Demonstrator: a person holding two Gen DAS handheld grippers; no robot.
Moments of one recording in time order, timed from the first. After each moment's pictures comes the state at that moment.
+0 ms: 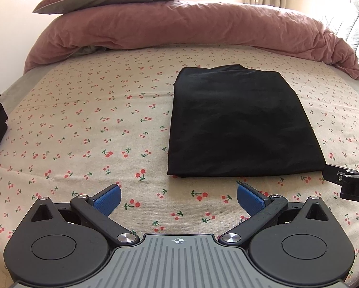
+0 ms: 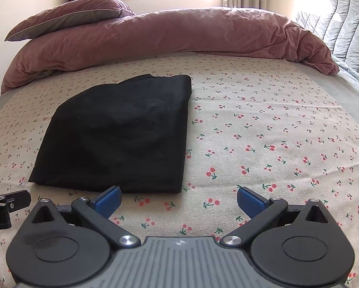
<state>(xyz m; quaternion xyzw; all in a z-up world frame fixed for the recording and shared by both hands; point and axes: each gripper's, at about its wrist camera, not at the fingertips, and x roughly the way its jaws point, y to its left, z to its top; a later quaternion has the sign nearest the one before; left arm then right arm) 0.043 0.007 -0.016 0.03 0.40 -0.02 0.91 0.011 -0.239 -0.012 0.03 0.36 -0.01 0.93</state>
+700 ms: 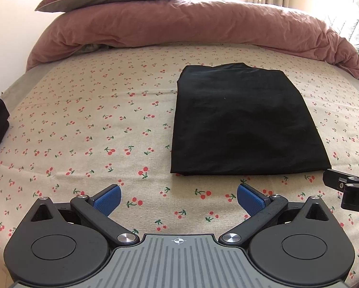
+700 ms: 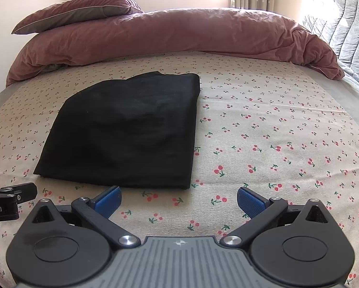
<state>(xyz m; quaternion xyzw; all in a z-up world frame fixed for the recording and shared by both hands) 0.043 0.009 -0.018 0.03 0.41 -0.02 0.91 0.010 -0.232 -0.012 0.01 0.37 0.00 0.93</state>
